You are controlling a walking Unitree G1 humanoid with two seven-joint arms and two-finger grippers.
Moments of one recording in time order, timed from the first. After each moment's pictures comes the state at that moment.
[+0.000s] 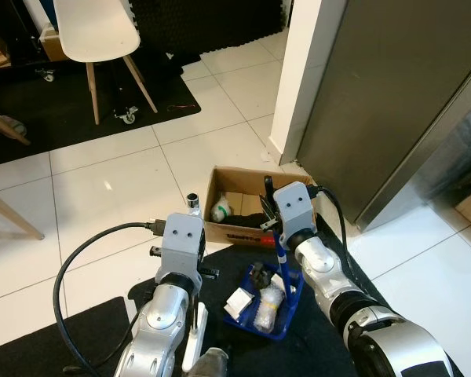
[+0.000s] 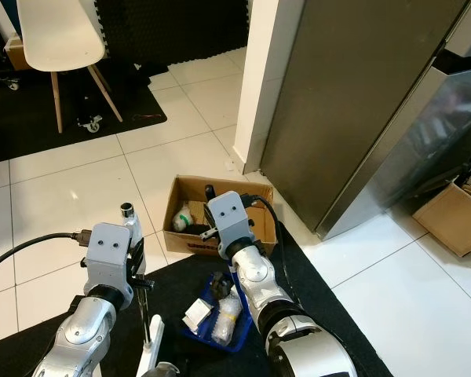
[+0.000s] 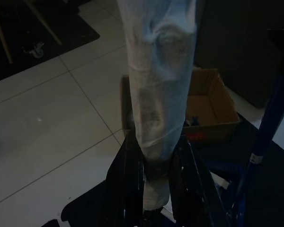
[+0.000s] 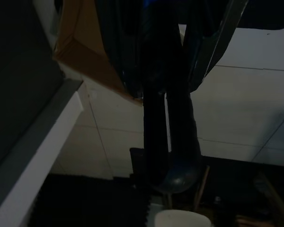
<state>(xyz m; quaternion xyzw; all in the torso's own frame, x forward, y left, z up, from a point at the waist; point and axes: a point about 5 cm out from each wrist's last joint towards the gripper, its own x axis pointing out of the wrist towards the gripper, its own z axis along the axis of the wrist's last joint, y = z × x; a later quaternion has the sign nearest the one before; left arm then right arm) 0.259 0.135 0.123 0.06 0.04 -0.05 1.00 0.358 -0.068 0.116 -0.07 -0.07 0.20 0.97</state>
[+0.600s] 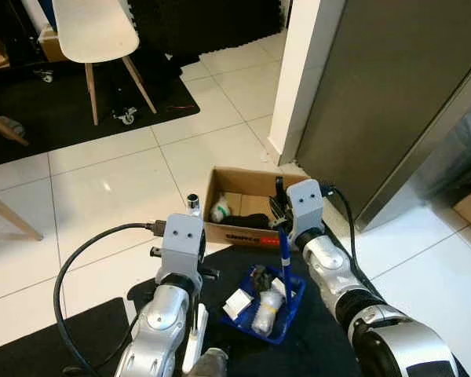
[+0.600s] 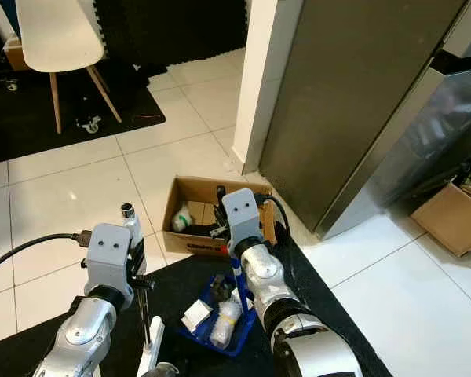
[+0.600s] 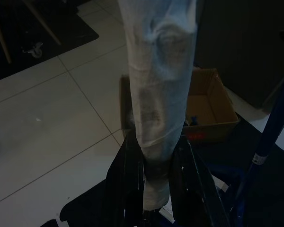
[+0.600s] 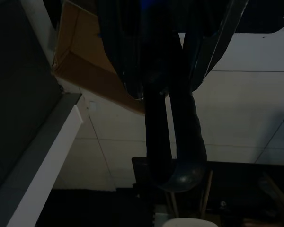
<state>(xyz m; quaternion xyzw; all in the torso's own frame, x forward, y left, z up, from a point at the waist) 0.259 0.135 0.123 0.06 0.04 -0.05 1.00 0.361 -0.079 0.113 -0.05 -0.05 0.20 0.98</state>
